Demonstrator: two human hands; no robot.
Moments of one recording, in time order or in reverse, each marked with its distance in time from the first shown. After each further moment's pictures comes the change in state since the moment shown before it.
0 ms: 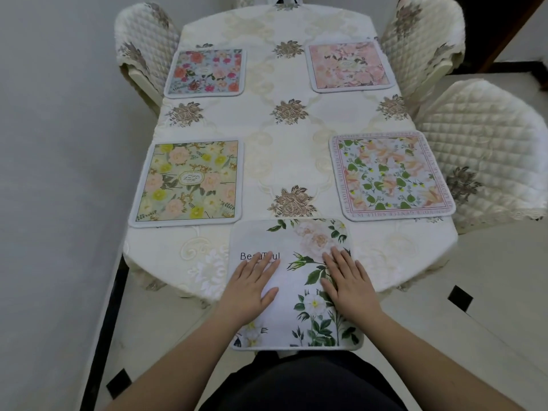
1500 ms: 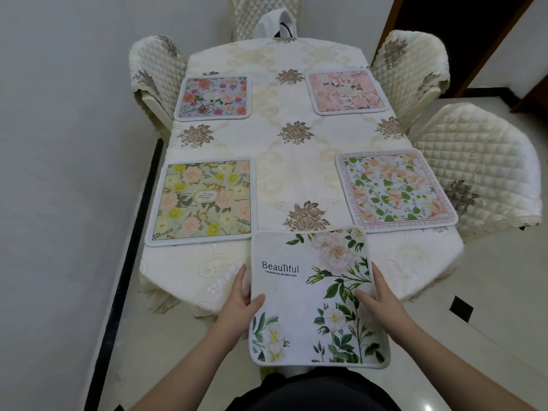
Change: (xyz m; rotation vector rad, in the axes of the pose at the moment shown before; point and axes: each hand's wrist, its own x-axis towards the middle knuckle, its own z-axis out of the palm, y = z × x) left_hand -0.046 -0.032 -0.052 -1.420 0.042 -0.450; right_hand -0.036 -0.028 -0.051 1.037 0.035 0.314
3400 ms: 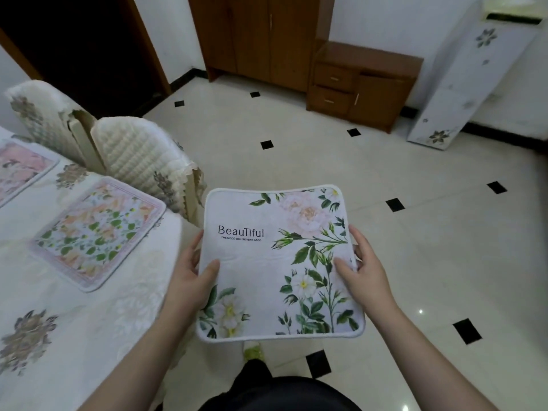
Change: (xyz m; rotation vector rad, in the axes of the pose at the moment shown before) left_hand -0.088 0.088 0.424 0.476 -0.599 0.466; right_hand -0.304 0.206 -0.229 0.534 1.073 0.123
